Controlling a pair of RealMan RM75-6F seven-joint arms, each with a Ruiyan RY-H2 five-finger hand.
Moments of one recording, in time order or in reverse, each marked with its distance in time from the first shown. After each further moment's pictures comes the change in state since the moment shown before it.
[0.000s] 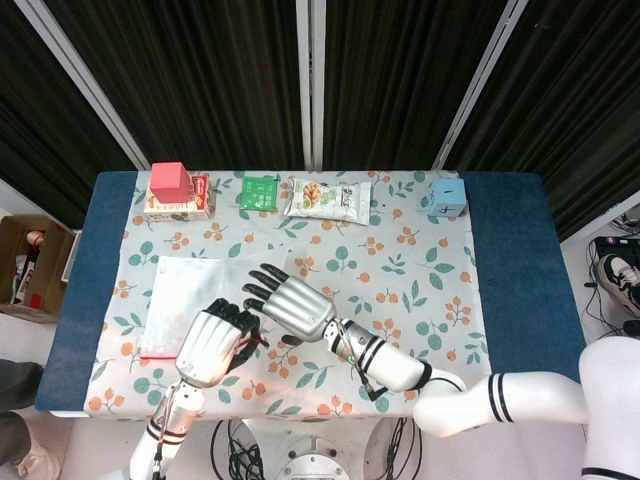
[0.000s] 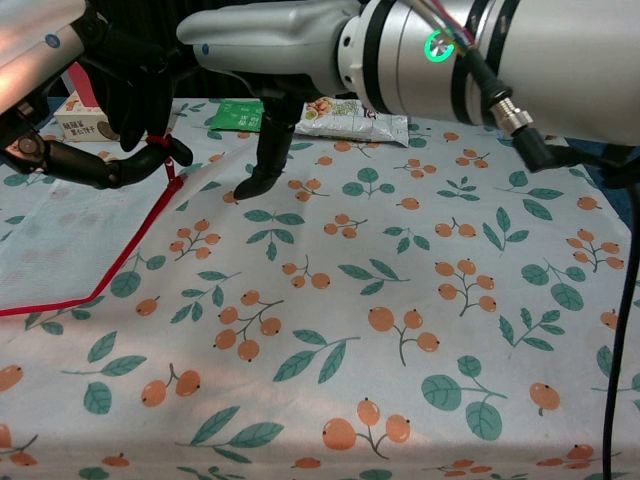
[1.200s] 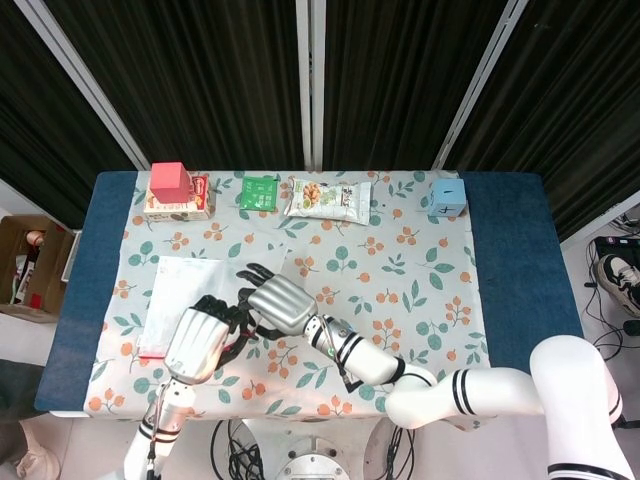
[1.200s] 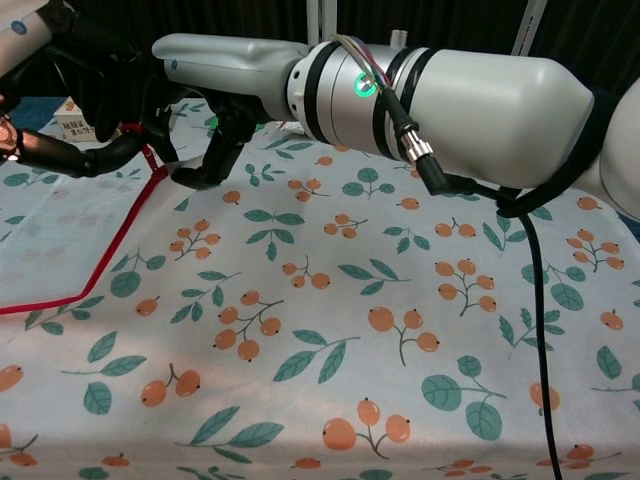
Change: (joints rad) left arm 0.042 0.014 -0.028 -0.007 -0.010 0.007 -0.015; right arm 0.048 -0.145 -0.009 0.178 -0.037 0.049 0.266
